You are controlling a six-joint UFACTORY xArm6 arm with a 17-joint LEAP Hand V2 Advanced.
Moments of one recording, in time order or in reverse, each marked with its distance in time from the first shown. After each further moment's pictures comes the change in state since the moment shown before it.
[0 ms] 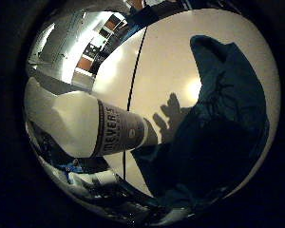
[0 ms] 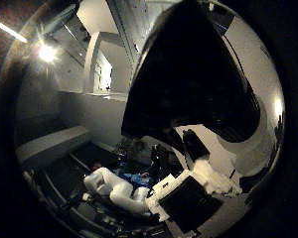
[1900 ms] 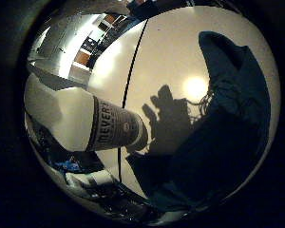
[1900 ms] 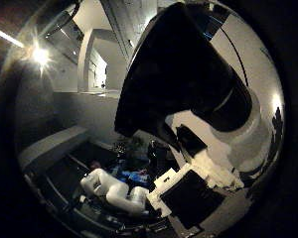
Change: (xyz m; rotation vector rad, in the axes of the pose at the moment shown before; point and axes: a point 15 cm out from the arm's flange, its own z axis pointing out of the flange) arm 0.013 -0.014 0.034 -0.066 0.028 -0.007
